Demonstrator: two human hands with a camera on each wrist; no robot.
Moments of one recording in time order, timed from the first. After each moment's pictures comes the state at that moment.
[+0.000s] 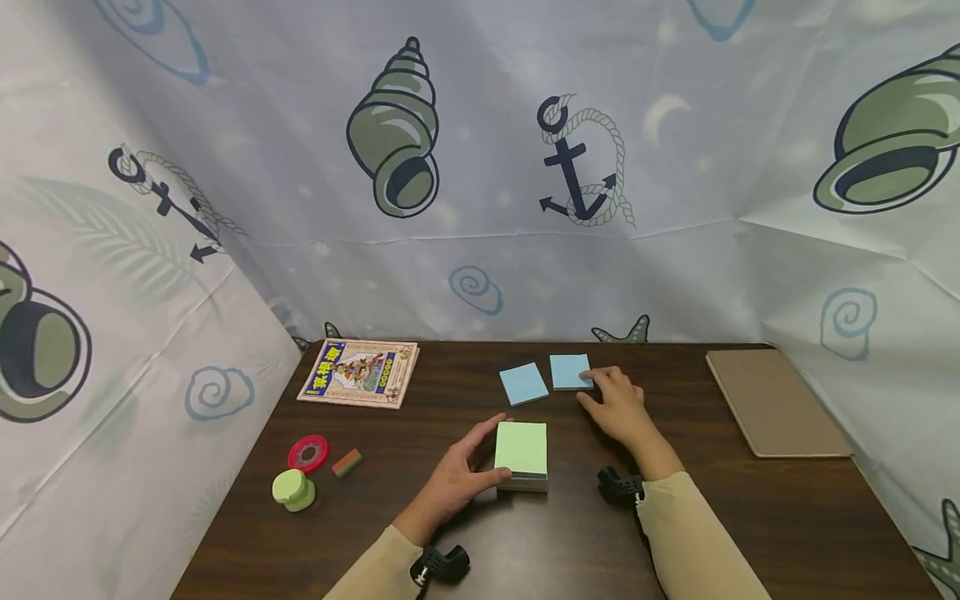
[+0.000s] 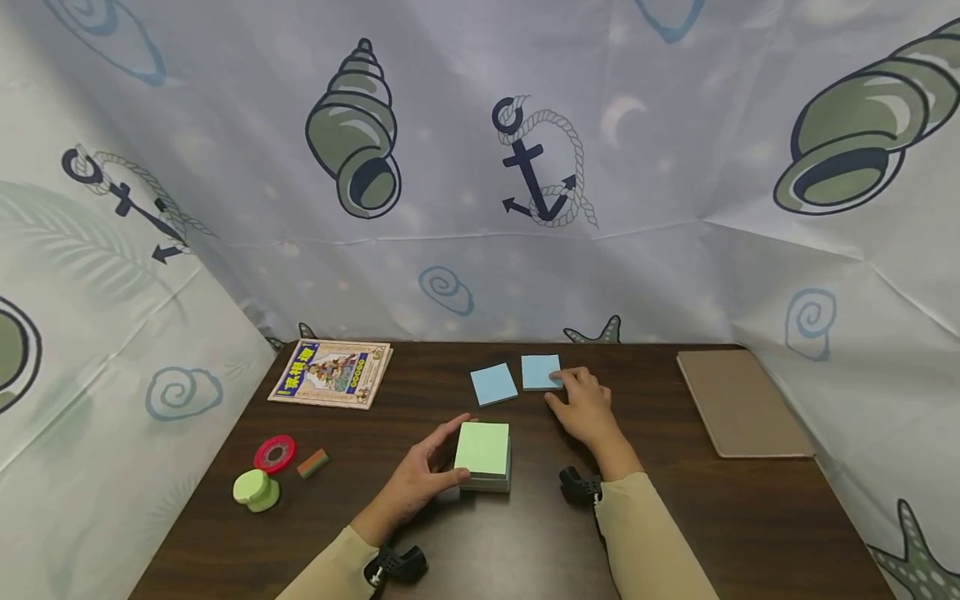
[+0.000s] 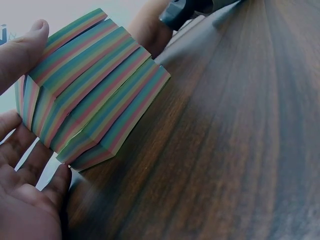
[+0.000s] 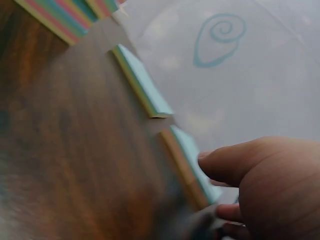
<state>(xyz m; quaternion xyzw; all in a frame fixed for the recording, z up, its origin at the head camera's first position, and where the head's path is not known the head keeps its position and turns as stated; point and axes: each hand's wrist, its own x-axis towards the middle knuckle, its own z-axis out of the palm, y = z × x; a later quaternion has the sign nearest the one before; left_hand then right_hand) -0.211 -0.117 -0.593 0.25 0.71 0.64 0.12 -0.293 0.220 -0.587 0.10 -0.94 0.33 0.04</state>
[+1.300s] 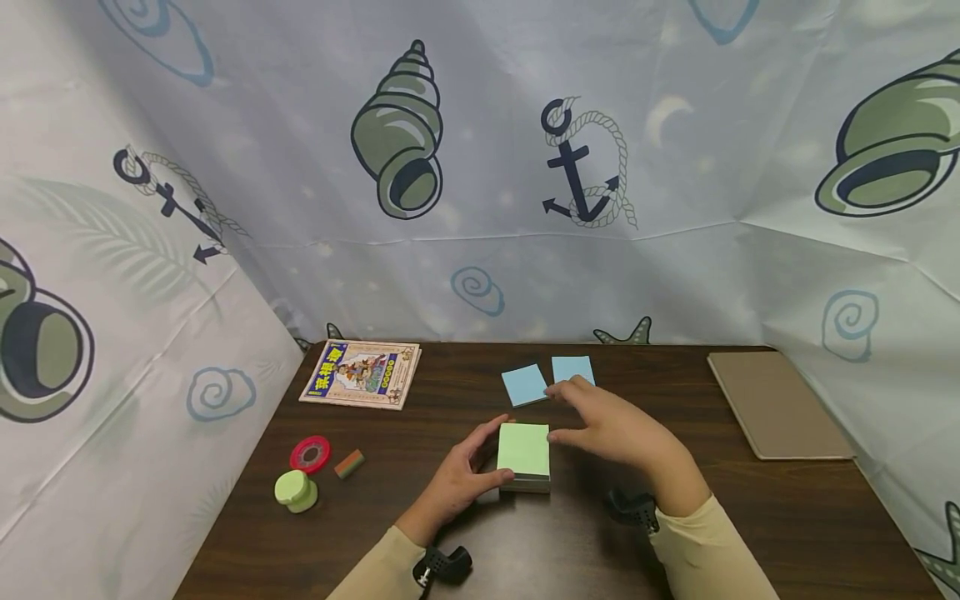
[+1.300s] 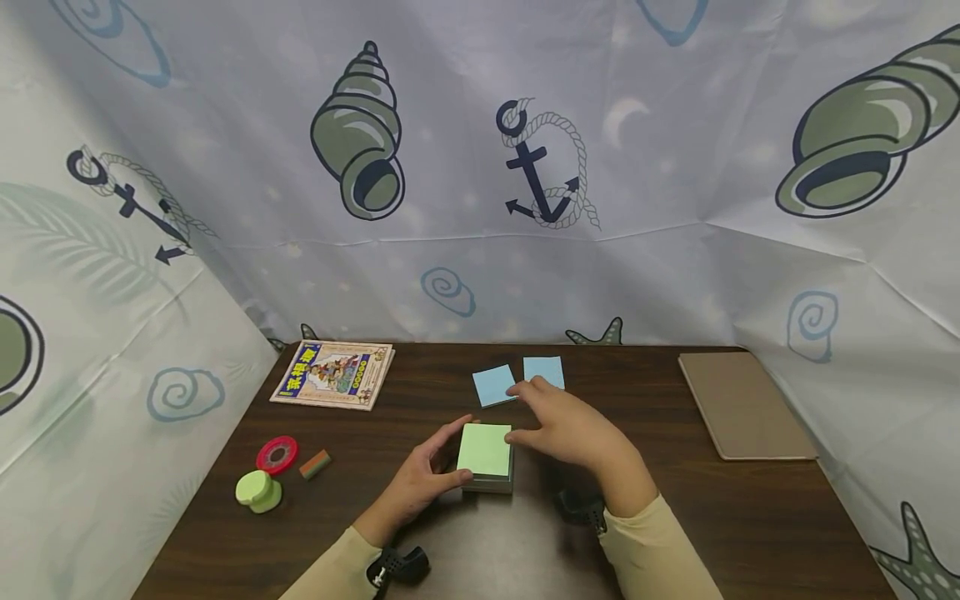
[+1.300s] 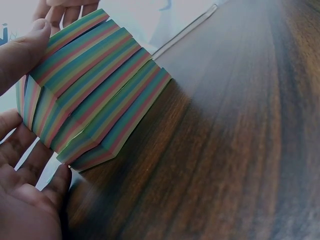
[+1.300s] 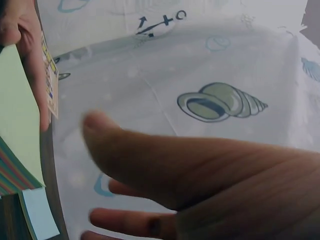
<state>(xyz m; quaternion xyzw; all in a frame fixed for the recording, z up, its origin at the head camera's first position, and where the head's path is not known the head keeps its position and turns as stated) -0.209 -0.117 -0.591 0.25 0.71 0.65 0.12 -0.222 0.180 -0.459 0.27 -0.92 0.28 -0.05</state>
